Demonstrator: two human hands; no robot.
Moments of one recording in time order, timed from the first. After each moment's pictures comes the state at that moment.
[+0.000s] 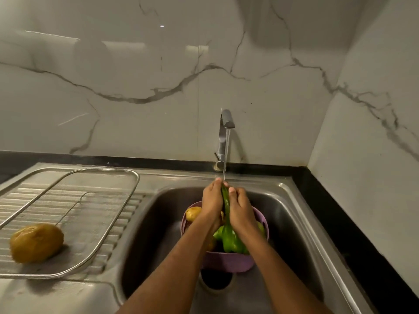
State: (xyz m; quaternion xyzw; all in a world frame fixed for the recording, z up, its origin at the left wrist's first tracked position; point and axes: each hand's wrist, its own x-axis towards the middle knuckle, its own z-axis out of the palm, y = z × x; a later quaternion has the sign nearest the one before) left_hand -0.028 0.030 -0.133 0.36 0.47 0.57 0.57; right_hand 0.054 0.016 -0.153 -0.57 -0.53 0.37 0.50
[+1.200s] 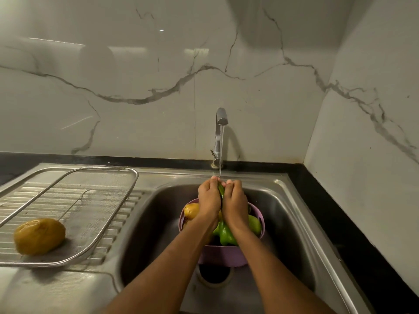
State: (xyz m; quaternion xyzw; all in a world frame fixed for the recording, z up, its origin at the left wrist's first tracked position) left_hand -0.021 0.023 -0.144 0.38 0.48 0.60 0.52; right_hand 0.044 0.016 -0.155 -0.59 -0.55 0.27 0.53
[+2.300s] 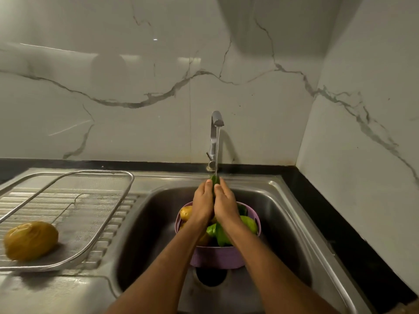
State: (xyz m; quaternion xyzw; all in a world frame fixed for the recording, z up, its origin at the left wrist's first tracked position) left_hand -0.037 0.015 -0.150 0.48 0.48 0.58 0.45; right_hand 0.025 0.003 -0.143 -0.53 -0.47 0.45 0.55
